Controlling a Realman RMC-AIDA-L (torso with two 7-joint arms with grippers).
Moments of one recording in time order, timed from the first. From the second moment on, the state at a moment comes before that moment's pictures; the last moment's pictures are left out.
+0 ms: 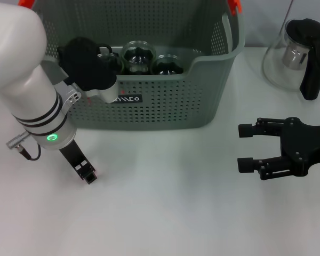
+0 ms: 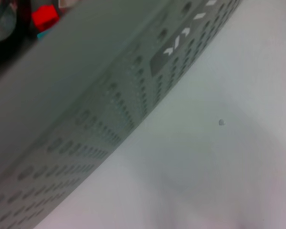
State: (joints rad) left arm -0.69 -2.13 1.46 1.09 2.86 1.46 -2.58; right arm 0.62 1.99 -0.64 -0.57 -2.09 -1.81 1.39
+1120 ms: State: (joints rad) left arm -0.69 -2.13 1.47 1.10 2.86 1.48 -2.59; right arm 0.61 1.99 -0.64 -0.57 -2.09 -1.82 1.39
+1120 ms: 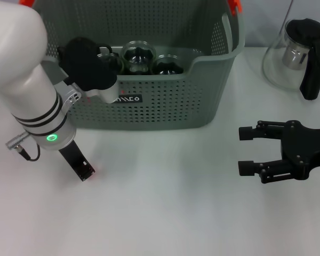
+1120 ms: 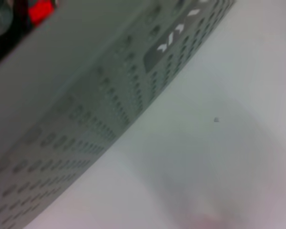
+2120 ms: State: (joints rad) left arm -0.68 -2.17 1.03 1.52 2.29 1.58 -2.39; right arm 0.58 1.97 -0.65 -0.57 -2.14 -1.86 1.37
